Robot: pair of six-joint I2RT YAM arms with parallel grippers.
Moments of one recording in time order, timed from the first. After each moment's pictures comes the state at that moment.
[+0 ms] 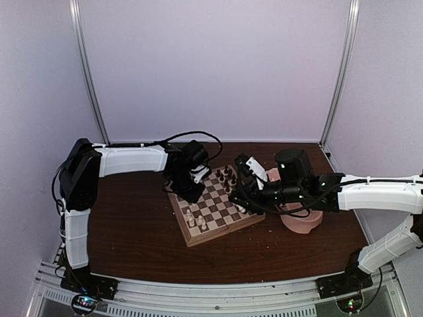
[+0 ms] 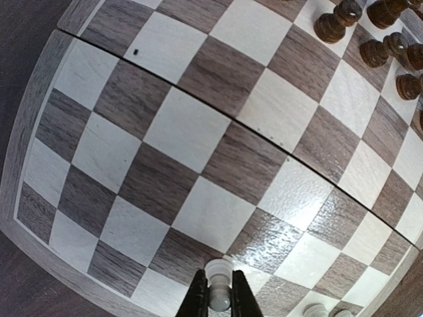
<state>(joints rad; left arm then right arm) -0.79 2.08 1.62 -0.79 -0.01 -0.15 0.90 1.33 0.87 -0.01 -0.26 0.14</state>
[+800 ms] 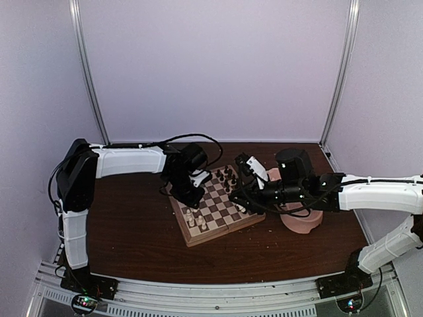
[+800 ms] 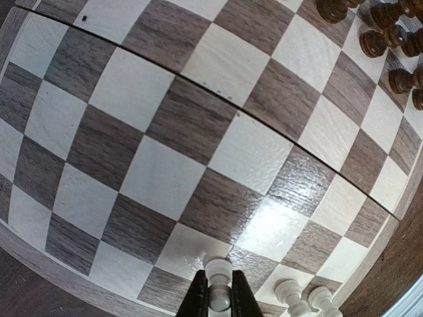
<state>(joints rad) -0.80 2.05 1.58 -0.82 0.09 -0.17 0.90 1.32 0.87 -0.01 -0.26 0.15</state>
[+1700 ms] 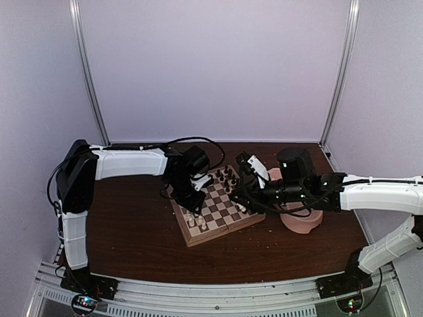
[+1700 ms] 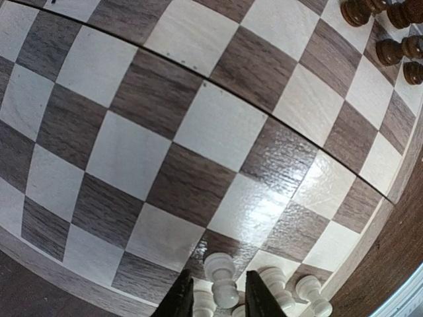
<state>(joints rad) -0.83 2.04 1.57 -0.84 0.11 -0.17 0.90 1.31 0.87 -0.01 -0.26 0.16</state>
